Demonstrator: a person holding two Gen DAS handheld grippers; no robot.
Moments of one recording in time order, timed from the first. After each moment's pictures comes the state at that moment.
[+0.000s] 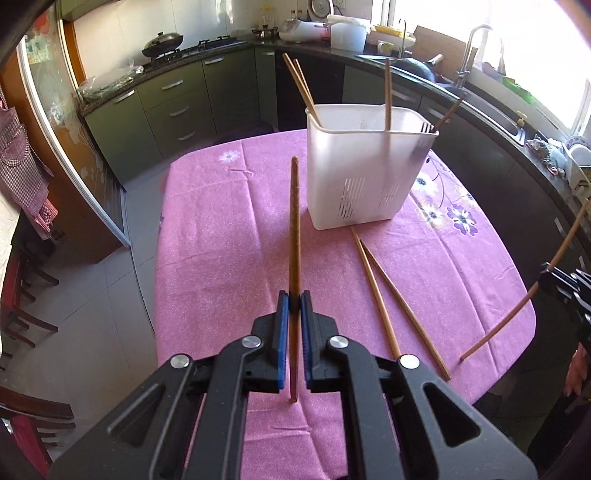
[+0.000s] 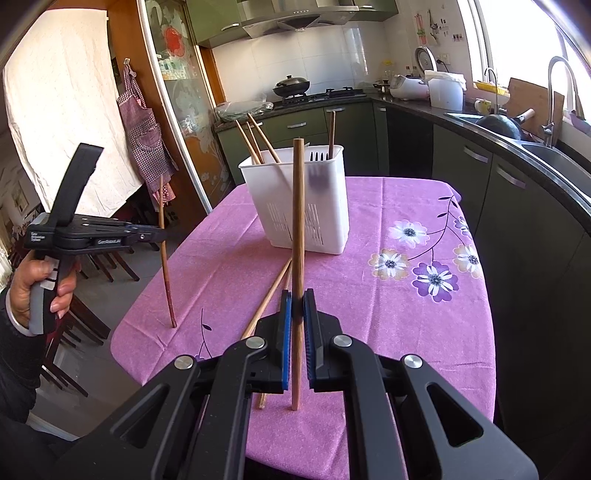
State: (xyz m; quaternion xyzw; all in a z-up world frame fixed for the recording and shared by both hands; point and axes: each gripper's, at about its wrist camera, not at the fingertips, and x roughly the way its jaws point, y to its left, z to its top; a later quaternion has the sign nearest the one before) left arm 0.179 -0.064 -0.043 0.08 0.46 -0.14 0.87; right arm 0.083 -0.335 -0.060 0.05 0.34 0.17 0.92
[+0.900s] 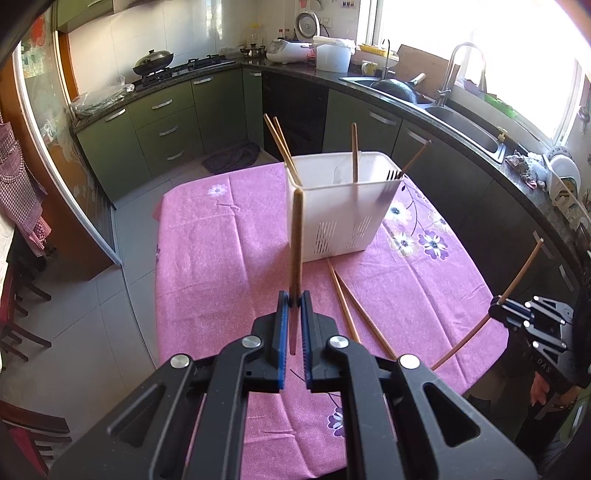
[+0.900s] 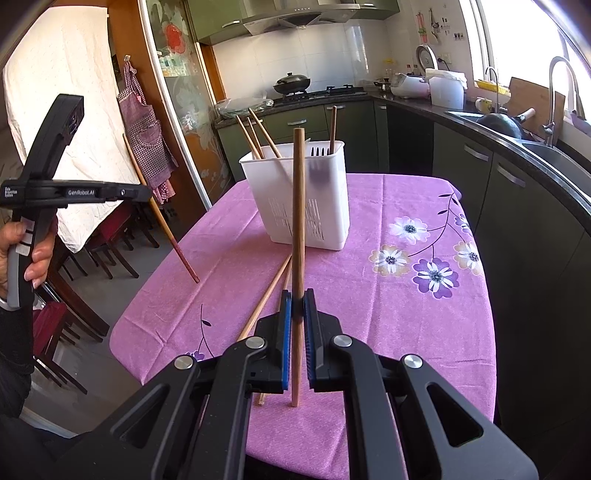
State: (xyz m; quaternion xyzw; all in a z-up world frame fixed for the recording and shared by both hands) left arm 0.187 -0.074 0.010 0.07 0.44 -0.16 0.88; right arm 0.081 -0.335 -0.064 0.05 0.34 0.17 0.92
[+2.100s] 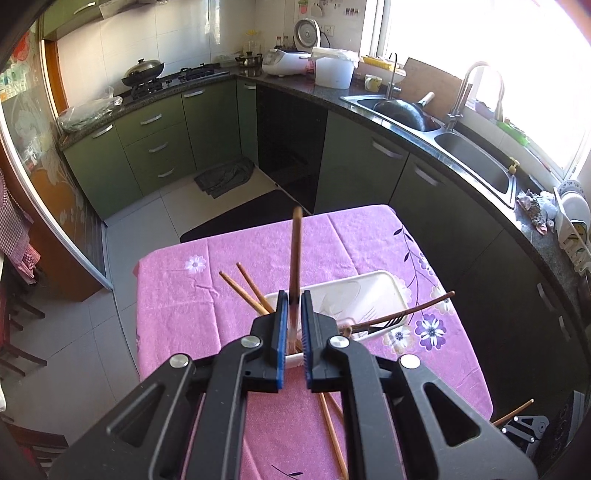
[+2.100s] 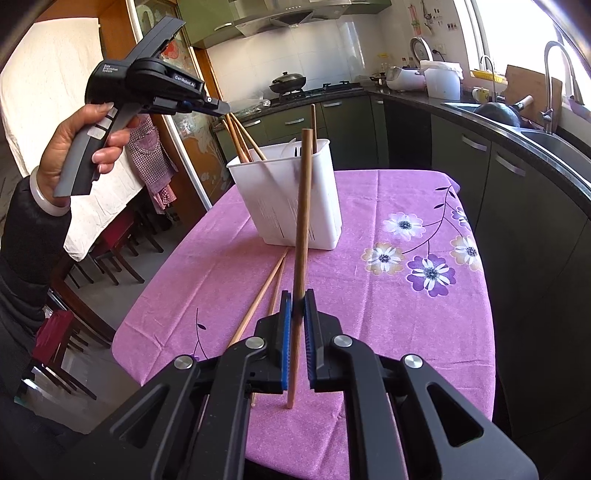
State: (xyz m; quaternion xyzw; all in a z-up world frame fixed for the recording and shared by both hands) left arm 0.323 -0.143 0.054 0.06 0.44 -0.17 0.88; right arm 0.092 -0.353 -0.062 0.07 0.35 0.18 0.92
